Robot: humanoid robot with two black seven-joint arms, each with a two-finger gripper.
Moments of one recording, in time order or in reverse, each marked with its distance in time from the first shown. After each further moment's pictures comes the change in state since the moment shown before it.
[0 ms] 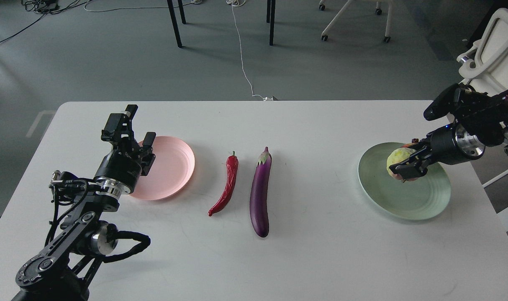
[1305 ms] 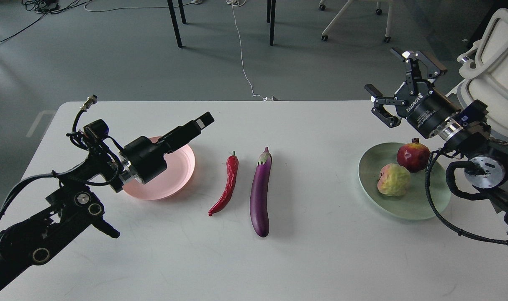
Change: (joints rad) left arm -0.270 0.264 0.336 -0.142 0.799 -0.143 0.031; right arm -0.696 0.104 0.969 -0.149 1.638 0.180 0.000
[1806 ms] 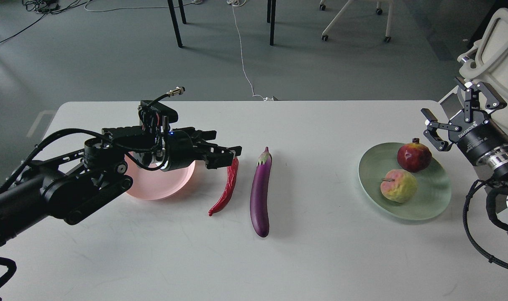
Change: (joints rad) left arm -0.395 -0.066 0.401 0.249 0.227 -0.148 0.056; right arm -0.175 -0.090 0.139 -0.057 0.024 0.006 0.000
